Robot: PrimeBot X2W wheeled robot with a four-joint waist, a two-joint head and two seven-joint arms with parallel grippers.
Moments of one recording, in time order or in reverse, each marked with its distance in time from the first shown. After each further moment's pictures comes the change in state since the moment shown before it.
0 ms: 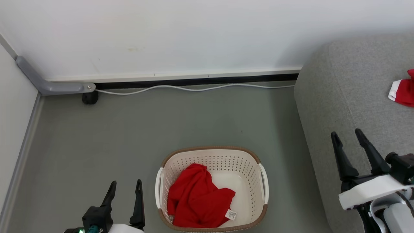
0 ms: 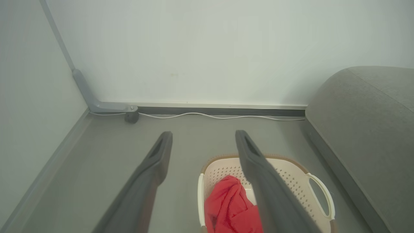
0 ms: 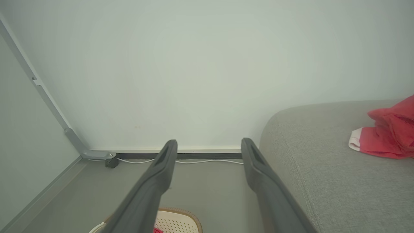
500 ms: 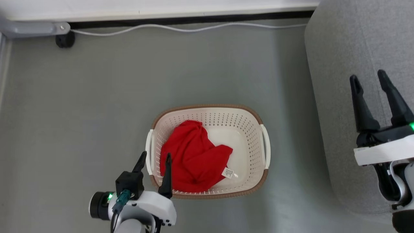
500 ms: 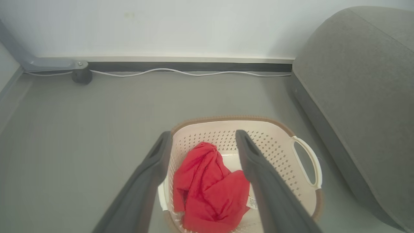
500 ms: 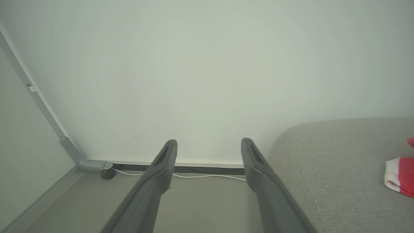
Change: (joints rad) left arm -0.212 0.000 -0.220 0.142 -0.107 0.079 0.001; right arm -0.152 -0.065 -0.019 -0.154 0.045 0.000 0.000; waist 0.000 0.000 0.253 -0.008
